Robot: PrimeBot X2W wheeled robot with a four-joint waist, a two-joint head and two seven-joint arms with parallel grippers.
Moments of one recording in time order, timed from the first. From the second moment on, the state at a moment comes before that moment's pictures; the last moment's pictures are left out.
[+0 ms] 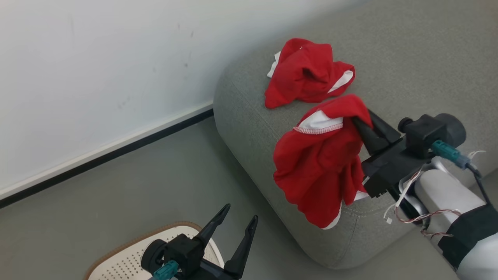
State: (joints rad) left arm -0.14 0.10 -0.51 0.19 -0.41 -0.10 -0.19; right arm -0.70 -0.41 0.75 0.39 0.49 0.05 -0.26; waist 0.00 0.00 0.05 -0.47
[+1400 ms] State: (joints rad) left arm -0.53 0.16 -0.57 -0.12 -0.22 -0.11 -0.02; right arm -1.38 -0.62 0.40 0.89 0.56 -0.02 -0.23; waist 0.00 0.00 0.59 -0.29
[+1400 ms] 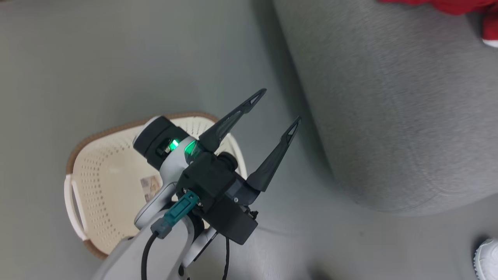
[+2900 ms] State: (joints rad) left arm -0.50 0.17 -0.54 0.12 -0.30 -0.12 -0.12; right arm -1.24 -0.33 0.53 1.03 0.48 0.10 -0.26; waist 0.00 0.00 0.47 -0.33
